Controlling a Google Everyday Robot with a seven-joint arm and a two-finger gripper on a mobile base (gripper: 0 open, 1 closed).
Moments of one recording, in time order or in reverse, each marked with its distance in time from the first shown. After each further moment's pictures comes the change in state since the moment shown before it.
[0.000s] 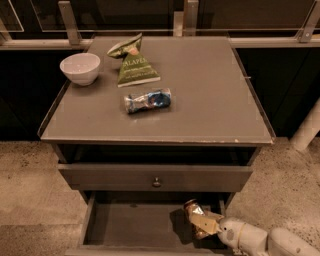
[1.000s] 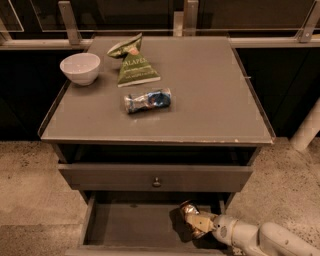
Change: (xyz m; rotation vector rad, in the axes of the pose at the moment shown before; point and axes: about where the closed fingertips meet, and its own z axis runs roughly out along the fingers) arm 0.013 -0.021 0.027 0.019 0.060 0.015
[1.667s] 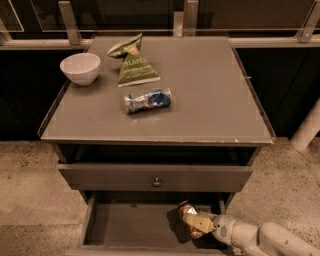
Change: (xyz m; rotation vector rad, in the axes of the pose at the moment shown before) arm 0.000 0.000 0.000 0.000 0.000 0.000
